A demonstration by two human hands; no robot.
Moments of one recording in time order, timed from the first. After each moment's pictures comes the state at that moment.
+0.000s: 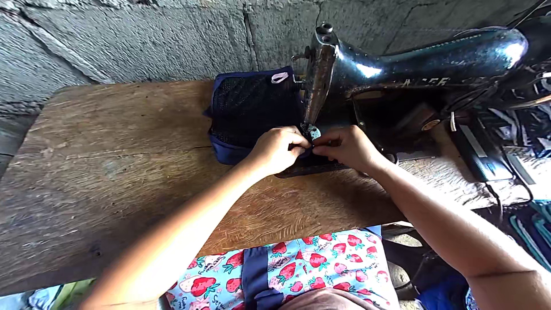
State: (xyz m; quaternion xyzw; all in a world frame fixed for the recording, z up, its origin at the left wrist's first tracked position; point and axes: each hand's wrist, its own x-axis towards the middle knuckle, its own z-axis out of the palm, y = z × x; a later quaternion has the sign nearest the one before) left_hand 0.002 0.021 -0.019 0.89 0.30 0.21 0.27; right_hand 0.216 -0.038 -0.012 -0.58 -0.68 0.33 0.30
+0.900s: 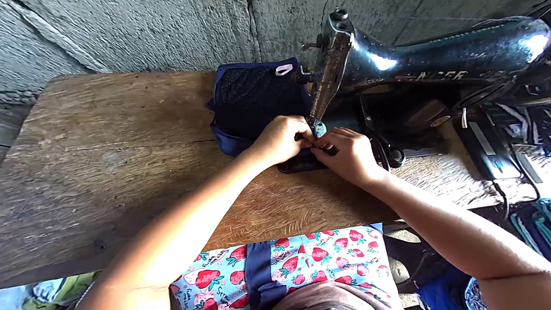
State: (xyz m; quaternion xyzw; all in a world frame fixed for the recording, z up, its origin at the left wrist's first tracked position) left_hand 0.004 0.039 -0.031 0.90 0.22 0.29 0.25; right_hand 0.196 -0.050 -0.042 -0.50 -0.79 0.00 0.35
